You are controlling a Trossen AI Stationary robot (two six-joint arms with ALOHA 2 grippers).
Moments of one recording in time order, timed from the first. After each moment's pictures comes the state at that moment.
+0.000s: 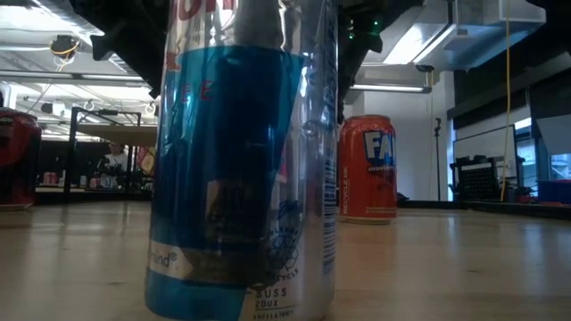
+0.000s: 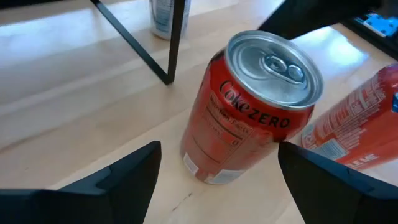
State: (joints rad) left arm -0.13 1.58 0.75 0.06 -0.67 -0.85; right arm -0.22 1.88 1.49 -0.66 0.02 0.05
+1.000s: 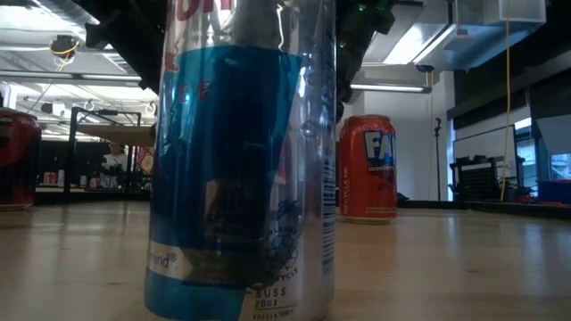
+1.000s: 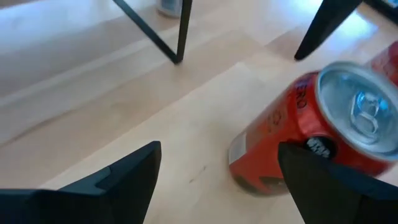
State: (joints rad) left arm -0.11 1.50 0.75 -0.10 -0.57 -0.86; right arm -0.06 1.89 1.49 -0.72 -0.08 0.09
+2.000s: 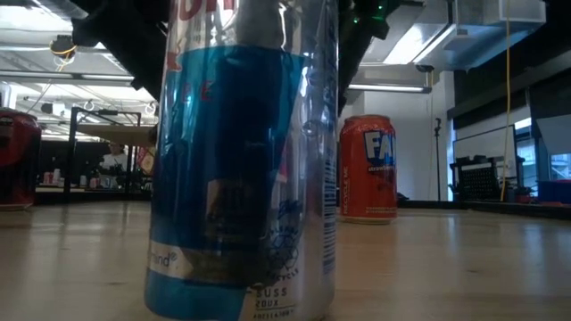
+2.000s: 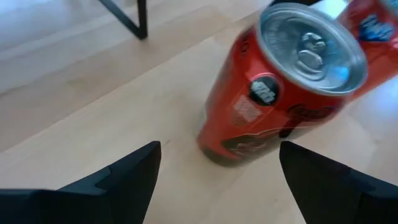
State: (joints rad) left arm -0.21 1.58 0.78 -0.07 -0.59 -0.91; right arm -0.12 1.88 1.49 -0.69 0.07 0.03
